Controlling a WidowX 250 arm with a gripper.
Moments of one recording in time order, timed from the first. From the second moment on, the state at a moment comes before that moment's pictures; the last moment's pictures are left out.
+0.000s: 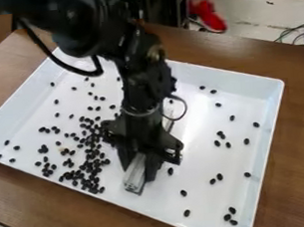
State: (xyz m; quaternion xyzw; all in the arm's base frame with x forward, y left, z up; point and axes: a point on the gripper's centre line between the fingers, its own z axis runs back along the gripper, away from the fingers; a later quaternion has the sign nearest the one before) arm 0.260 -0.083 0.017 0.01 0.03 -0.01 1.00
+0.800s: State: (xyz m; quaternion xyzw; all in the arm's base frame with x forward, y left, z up) arm 0.241 -0.187 0.011 -0.02 0.09 -0.03 1.00
